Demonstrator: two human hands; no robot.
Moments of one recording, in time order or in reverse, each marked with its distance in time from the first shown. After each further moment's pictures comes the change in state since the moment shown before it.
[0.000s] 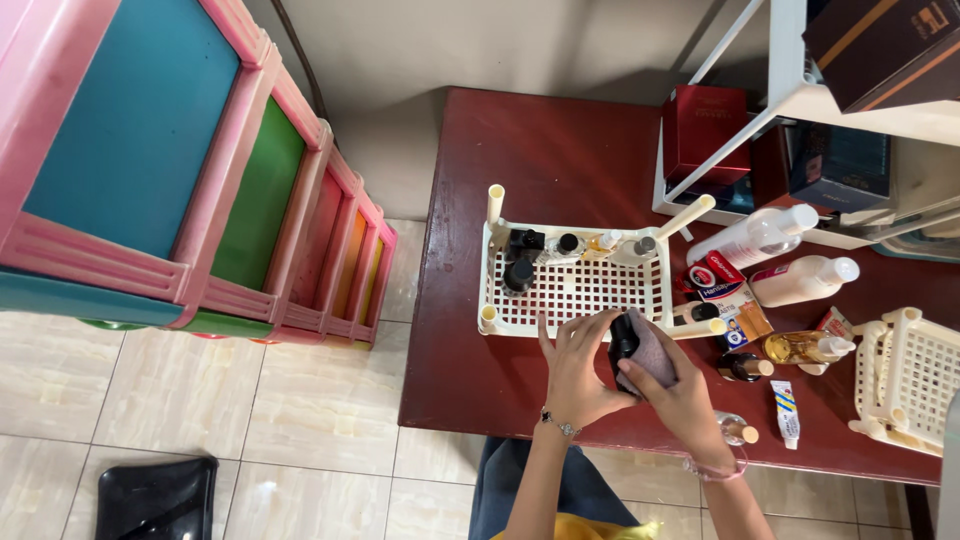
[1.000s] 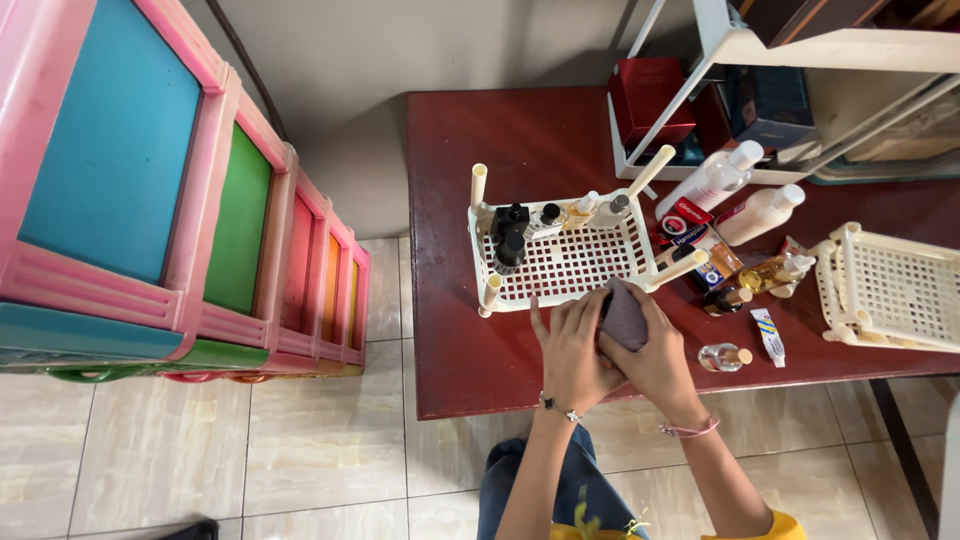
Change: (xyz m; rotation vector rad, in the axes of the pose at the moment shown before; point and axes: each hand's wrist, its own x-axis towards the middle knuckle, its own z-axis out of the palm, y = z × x) left_hand -0.035 0.010 -0.044 0.047 0.042 0.190; right_hand -0.047 -0.062 0.054 -0.295 0.253 -0.155
